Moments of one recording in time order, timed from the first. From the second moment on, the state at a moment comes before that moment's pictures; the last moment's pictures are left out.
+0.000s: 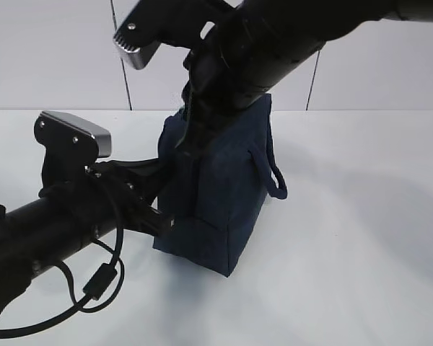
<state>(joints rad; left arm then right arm) -0.75 1.72 -0.47 -0.10 -0.98 -0.04 0.71 1.71 -1.48 -0.14 0.71 -0.41</state>
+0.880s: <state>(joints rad) -0.75 1.72 -0.43 -0.04 -1.00 -0.05 0.57 1.76 -1.47 0.01 0.57 -0.40</state>
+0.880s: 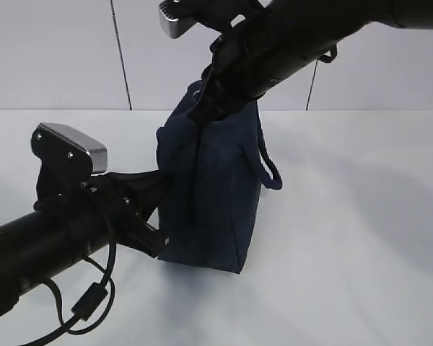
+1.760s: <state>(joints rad) -0.75 1.72 -0.40 -0.03 -1.04 -0.07 0.55 1.70 -1.47 0.38 0.80 -0.76</state>
